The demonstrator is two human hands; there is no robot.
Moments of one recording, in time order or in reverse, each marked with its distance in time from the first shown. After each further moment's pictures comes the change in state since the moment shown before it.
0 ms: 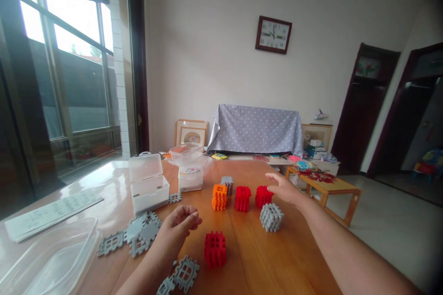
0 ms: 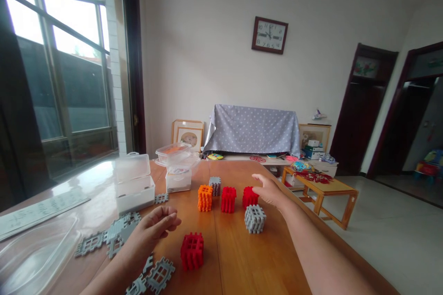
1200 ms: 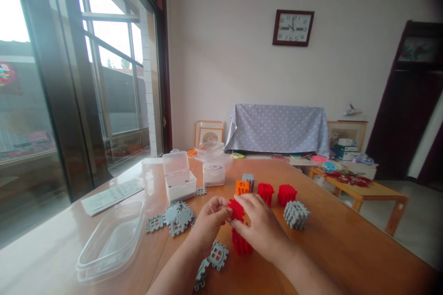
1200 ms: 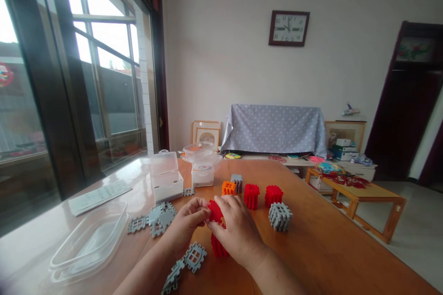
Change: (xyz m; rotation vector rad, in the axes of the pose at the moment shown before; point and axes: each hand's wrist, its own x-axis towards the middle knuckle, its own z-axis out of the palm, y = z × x) left_hand -0.016 0.002 0.013 -0.279 -0.141 0.108; right_hand -0.138 -0.161 0.136 -0.239 -0.043 -0.522
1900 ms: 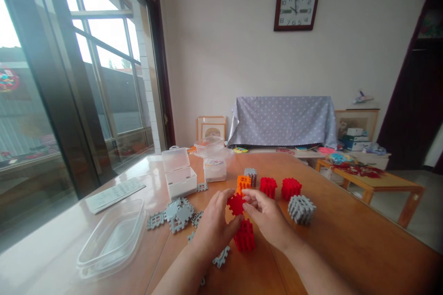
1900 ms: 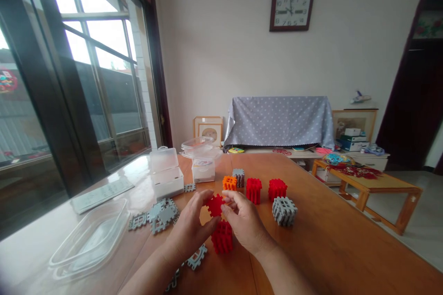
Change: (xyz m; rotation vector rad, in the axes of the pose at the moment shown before) left_hand -0.007 -0.001 0.009 0.777 0.026 0.494; right_hand -0.005 0.041 0.016 0.730 0.020 0.350
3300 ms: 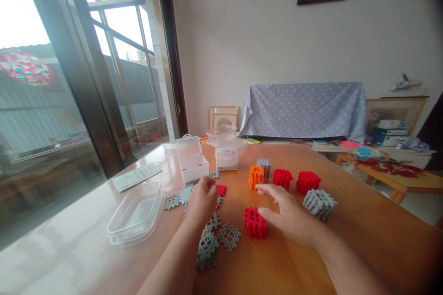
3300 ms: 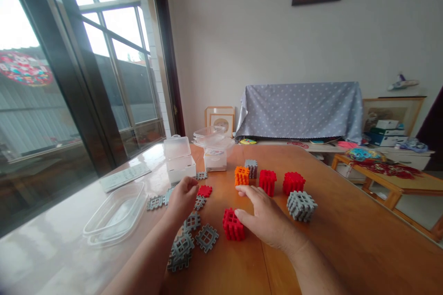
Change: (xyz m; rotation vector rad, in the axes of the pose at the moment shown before) left_hand 0.011 -0.064 -0.033 0.382 0.241 -0.566; right_hand -0.006 -0.009 -0.029 -0.509 -0.229 -0.049
